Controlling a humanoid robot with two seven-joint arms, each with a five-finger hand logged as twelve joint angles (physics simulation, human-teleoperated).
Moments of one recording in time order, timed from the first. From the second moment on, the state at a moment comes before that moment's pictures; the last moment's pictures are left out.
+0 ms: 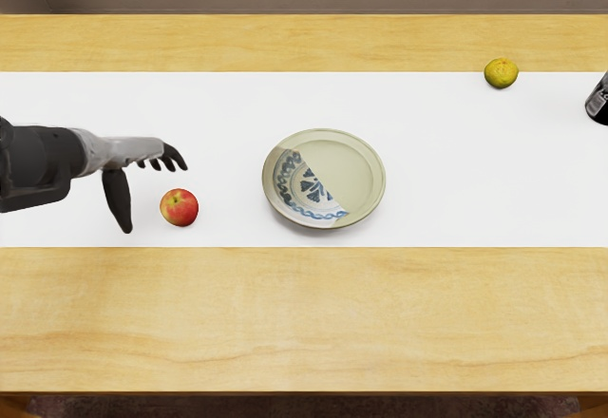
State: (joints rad) left arm -1.73 0.76 0.63 -1.67 0.73 0.04 0.30; right arm -0.04 0.00 -0.04 0.21 0.09 -0.02 0.02
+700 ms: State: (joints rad) left arm -1.67 0.61 0.70 -1.65 0.86 0.23 0.30; right arm -0.04 0.00 -0.04 0.21 0.09 -0.02 0.03
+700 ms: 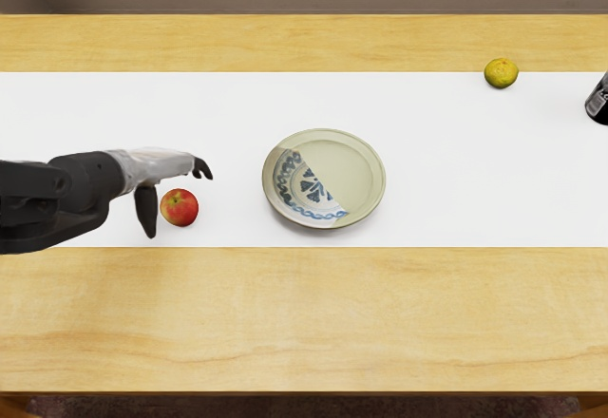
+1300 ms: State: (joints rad) left arm -1.60 0.50 0.71 -1.54 0.94 0.26 0.30; right arm -0.04 0.00 -0.04 0.21 0.09 -0.02 0.03
